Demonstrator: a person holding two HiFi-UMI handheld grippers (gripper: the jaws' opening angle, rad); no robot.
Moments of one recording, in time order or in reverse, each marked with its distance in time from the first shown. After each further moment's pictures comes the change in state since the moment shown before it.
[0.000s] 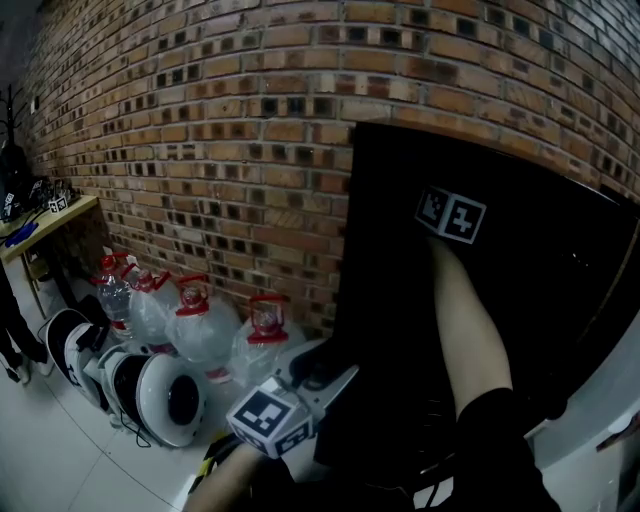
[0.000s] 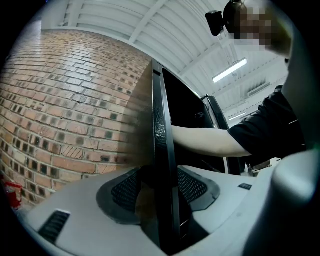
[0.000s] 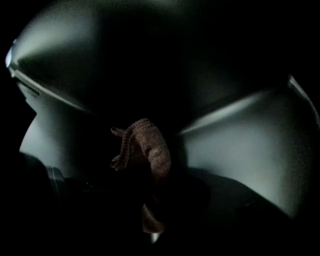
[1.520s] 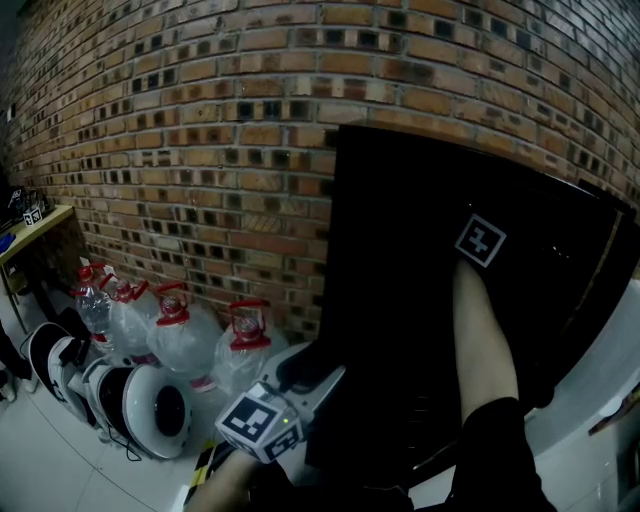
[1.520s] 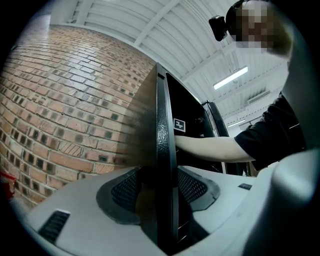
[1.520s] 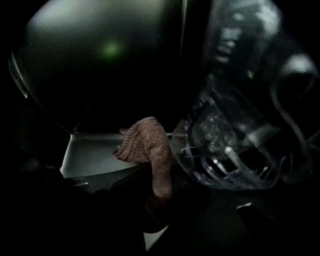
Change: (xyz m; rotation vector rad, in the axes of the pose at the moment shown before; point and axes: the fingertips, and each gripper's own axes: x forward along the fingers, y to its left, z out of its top) left arm -0.001 0.002 0.002 -0.062 -0.039 -0.018; right arm -0.116 -0.156 0.035 -0.167 -0.129 -0.670
